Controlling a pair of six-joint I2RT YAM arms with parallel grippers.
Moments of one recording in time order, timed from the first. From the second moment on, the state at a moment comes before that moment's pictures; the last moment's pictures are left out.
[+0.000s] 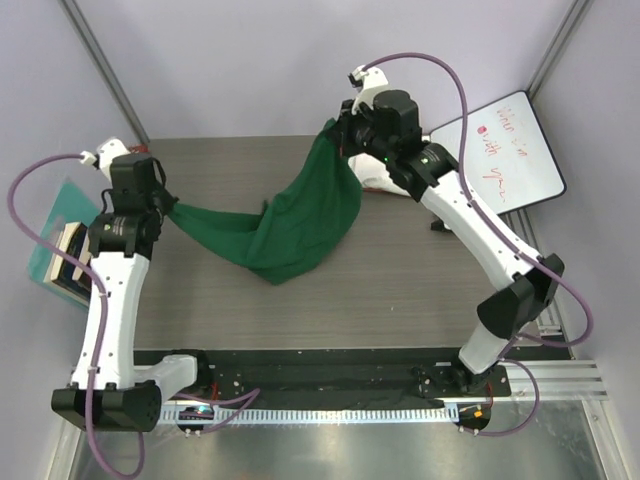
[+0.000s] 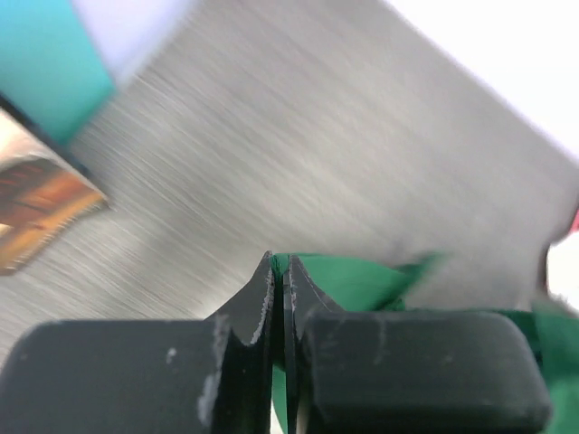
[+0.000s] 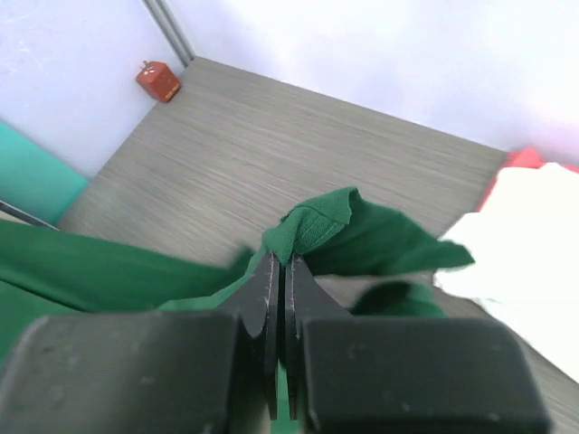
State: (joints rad) left arm -0.02 1.11 1.35 -0.80 -0.38 -0.52; right arm 0.58 1.69 1.84 -0.36 -0.03 0.22
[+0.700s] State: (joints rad) left arm 0.07 0.99 1.53 -0.94 -0.48 -0.52; right arm 0.57 1.11 1.75 -0.50 0.23 0.12
